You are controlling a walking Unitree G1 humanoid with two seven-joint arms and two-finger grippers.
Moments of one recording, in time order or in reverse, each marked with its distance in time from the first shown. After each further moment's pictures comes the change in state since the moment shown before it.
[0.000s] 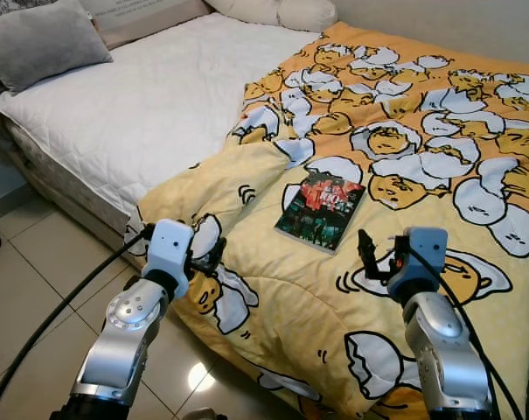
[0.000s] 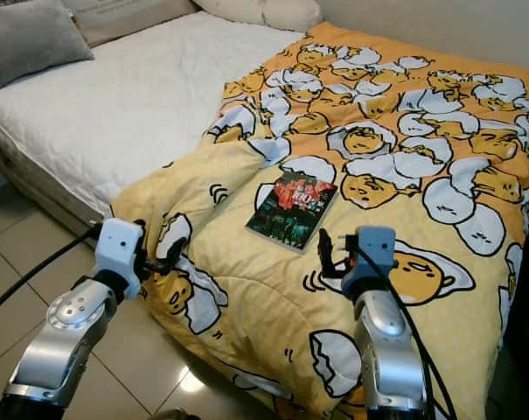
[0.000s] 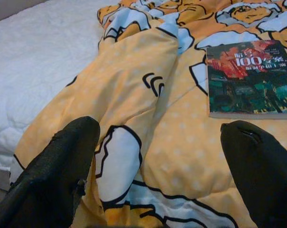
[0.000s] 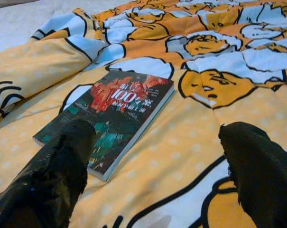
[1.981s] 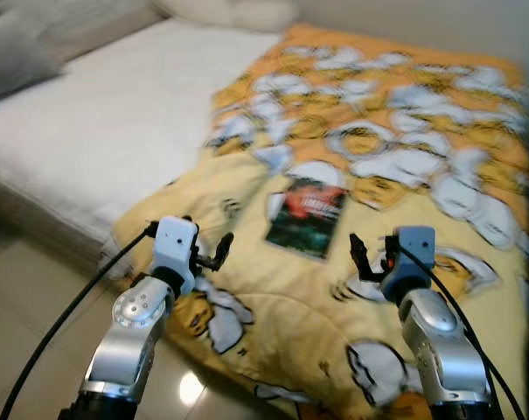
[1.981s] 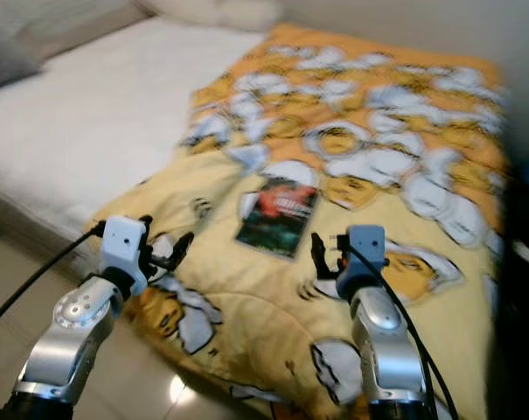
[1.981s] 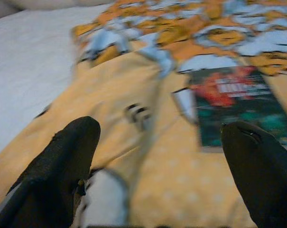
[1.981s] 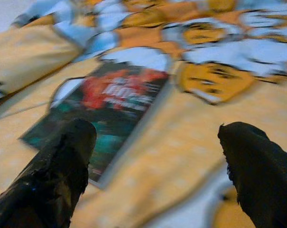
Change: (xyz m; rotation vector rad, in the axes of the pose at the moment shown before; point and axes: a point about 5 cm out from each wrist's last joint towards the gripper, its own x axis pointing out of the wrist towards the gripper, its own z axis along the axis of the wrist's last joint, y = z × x) left arm 0.002 -0.005 0.004 -0.041 -0.045 -0.018; right arm 0.007 0.008 -0.004 -0.013 0.059 0.070
